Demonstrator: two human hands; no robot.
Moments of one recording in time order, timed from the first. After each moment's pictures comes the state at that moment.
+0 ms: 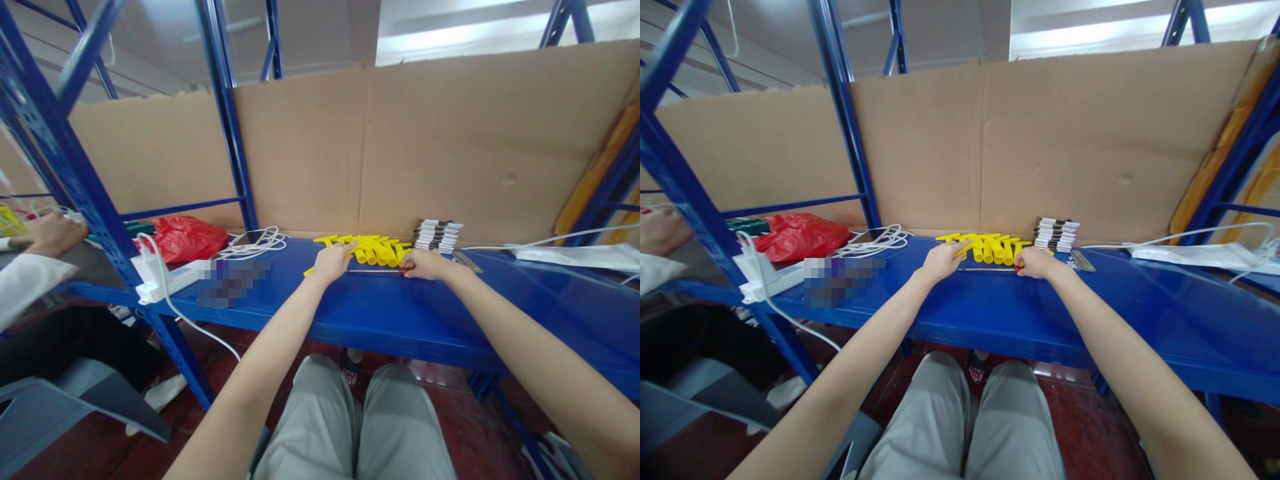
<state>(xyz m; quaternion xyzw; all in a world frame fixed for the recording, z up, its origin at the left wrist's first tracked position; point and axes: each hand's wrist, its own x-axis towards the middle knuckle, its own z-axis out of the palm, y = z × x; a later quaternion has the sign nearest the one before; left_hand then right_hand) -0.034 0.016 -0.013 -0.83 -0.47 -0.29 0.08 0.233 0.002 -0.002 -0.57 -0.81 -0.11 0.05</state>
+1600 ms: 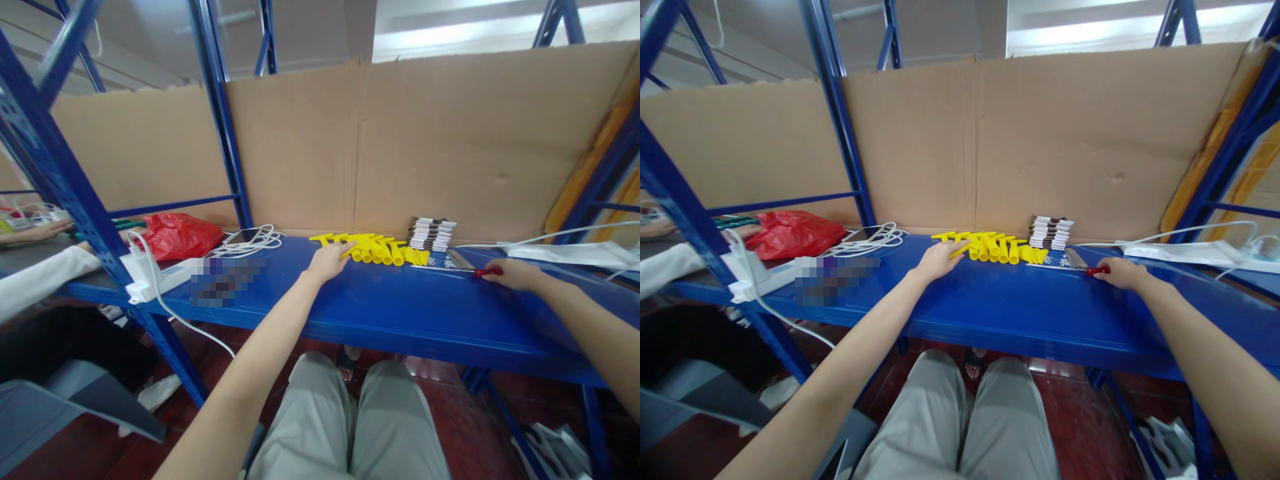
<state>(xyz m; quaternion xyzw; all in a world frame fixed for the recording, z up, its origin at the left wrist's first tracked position) -0.033 0.010 -0.006 -0.85 -0.46 -0.22 0.11 0.410 -0.038 -0.019 -0.78 -0.62 -0.04 0.03</state>
